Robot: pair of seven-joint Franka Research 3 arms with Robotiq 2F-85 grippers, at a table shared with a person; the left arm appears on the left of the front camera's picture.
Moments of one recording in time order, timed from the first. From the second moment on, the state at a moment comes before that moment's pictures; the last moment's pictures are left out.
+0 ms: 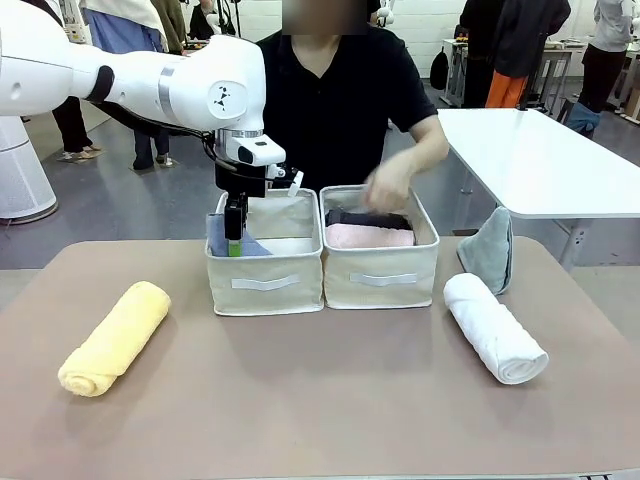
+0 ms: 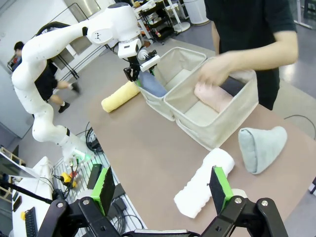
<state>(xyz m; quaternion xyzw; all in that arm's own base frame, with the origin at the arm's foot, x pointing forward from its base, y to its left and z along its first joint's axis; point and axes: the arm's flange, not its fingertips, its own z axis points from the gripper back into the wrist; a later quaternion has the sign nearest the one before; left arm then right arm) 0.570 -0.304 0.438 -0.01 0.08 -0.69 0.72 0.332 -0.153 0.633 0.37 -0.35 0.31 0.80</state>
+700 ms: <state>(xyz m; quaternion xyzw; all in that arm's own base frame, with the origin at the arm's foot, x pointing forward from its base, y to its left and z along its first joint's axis) 0.571 -0.304 0.441 -0.01 0.07 -0.69 0.72 0.332 -0.153 0.633 0.37 -0.35 0.31 0.80</state>
